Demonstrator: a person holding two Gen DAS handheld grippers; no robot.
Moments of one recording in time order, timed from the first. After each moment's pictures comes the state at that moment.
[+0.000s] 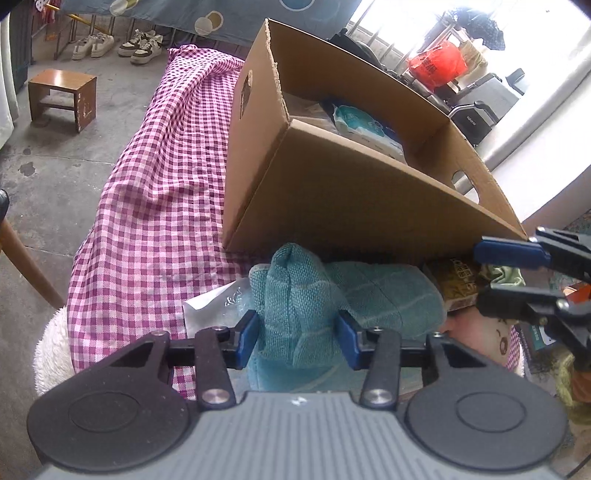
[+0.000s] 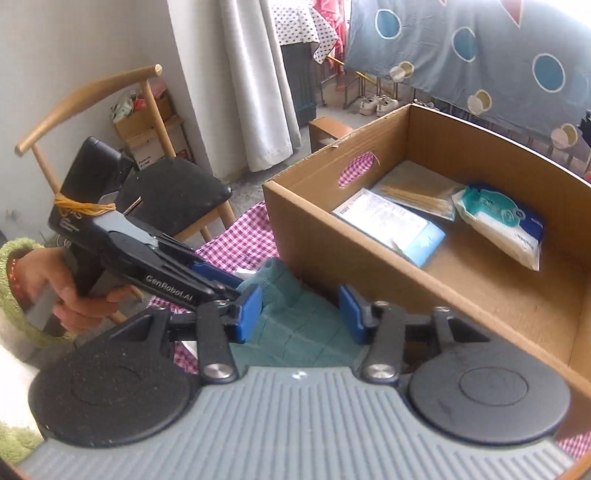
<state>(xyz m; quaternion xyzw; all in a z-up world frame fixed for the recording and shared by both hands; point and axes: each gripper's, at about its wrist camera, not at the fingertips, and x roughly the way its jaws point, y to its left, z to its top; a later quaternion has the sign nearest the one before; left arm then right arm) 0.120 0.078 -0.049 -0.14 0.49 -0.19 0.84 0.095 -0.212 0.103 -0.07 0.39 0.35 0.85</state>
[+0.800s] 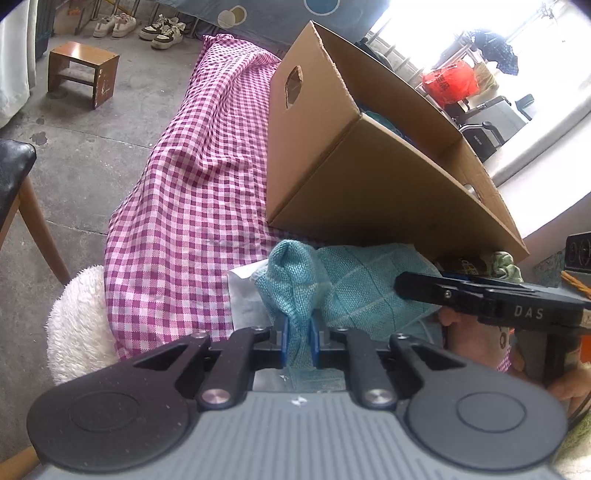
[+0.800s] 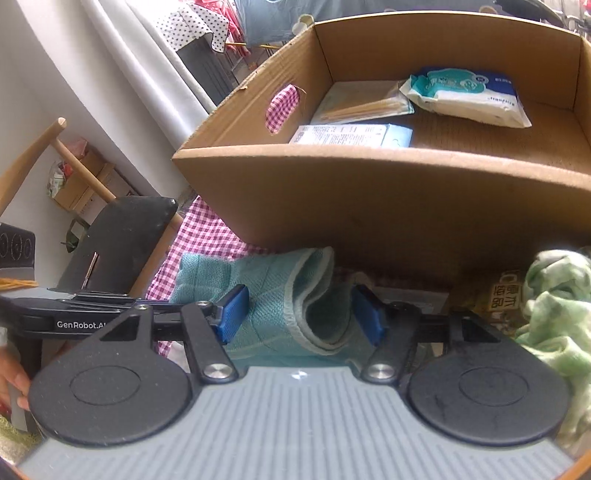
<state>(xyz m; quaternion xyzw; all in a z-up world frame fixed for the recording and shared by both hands) 0.103 0.115 -0.062 -0.20 0.49 -0.18 0.83 0.129 -0.191 0.015 0.09 0.48 0.23 0.84</state>
